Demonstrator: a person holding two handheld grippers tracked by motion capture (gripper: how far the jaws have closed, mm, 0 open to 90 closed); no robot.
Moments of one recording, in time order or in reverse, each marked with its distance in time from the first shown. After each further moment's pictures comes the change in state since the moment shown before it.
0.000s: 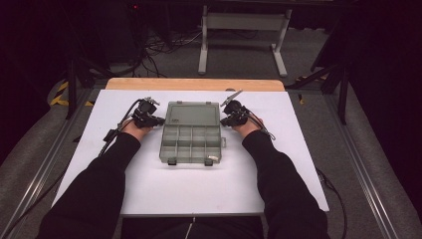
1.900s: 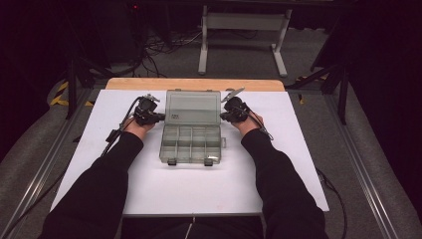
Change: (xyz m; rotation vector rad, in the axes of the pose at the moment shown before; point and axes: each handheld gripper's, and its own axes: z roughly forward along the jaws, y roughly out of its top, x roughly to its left) left arm -0.004 0.007 -0.004 -0.074 0.054 -0.029; right arm -0.002 0.006 -0.008 -0.096 -0.075 -0.006
